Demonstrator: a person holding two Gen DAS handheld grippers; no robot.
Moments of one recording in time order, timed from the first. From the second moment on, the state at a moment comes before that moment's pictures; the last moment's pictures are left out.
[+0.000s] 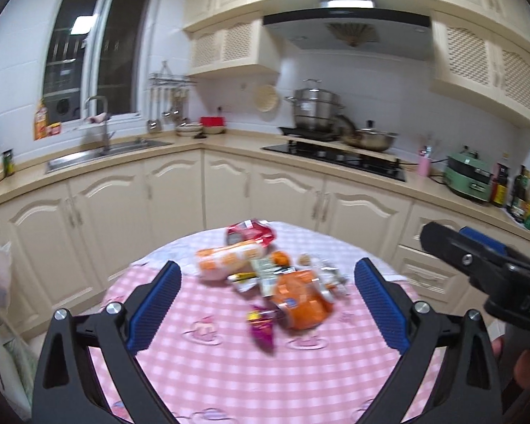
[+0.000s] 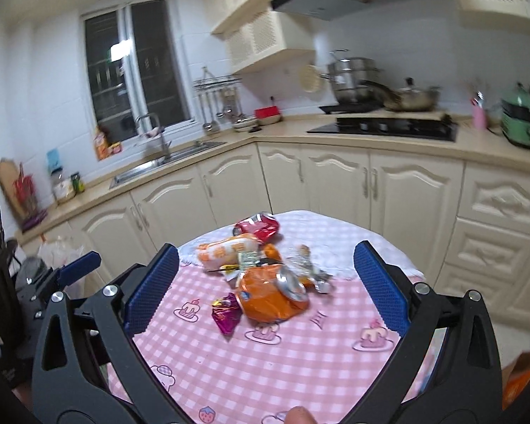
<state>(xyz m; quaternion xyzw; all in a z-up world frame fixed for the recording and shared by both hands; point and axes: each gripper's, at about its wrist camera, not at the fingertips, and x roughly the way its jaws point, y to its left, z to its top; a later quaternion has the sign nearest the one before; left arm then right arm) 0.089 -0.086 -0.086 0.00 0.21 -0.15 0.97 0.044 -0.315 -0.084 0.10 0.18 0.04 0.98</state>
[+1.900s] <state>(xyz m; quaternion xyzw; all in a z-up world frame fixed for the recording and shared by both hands) 0.190 -0.054 -0.213 -0.02 0.36 -0.19 0.91 0.177 -0.290 -0.208 0.04 0.37 0.08 0.92</state>
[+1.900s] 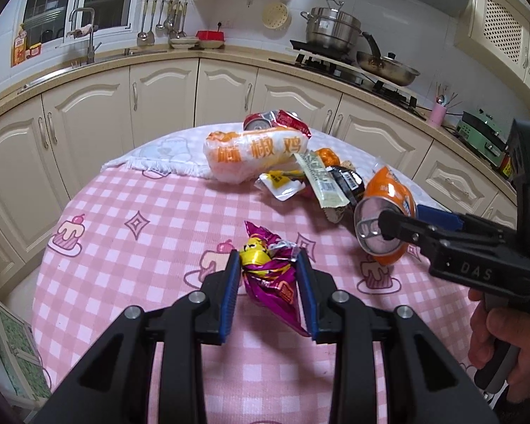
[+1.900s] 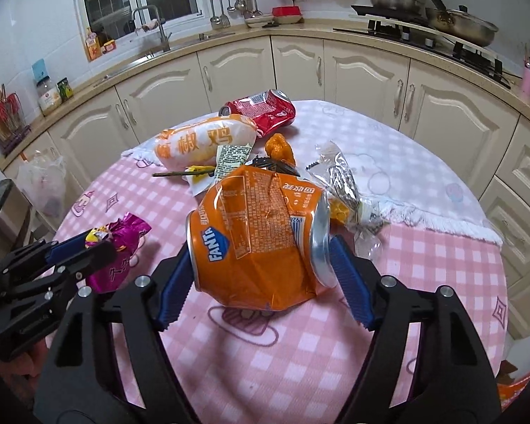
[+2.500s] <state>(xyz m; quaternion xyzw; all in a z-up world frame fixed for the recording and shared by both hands) 0.152 -0.097 -0.154 -0.01 0.30 -0.23 0.93 0.089 -0.352 -0.137 0.14 0.26 0.10 0.95</state>
